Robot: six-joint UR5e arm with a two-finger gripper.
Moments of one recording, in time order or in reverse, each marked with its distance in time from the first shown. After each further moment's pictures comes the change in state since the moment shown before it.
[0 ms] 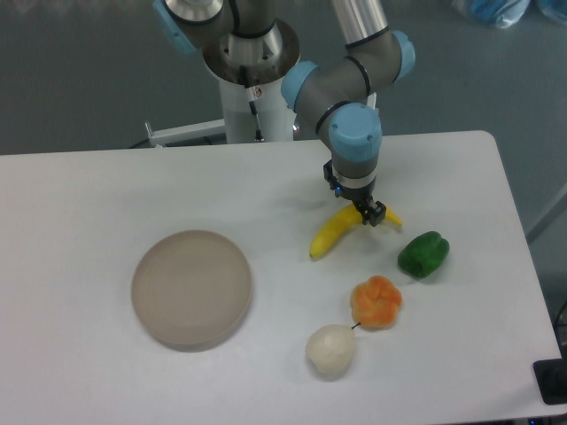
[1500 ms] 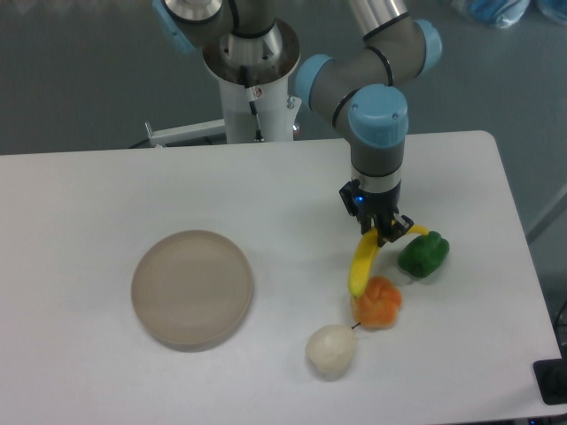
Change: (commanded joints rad) arm -0.070 -0.012 0.310 -0.021 -0.123 -0.236
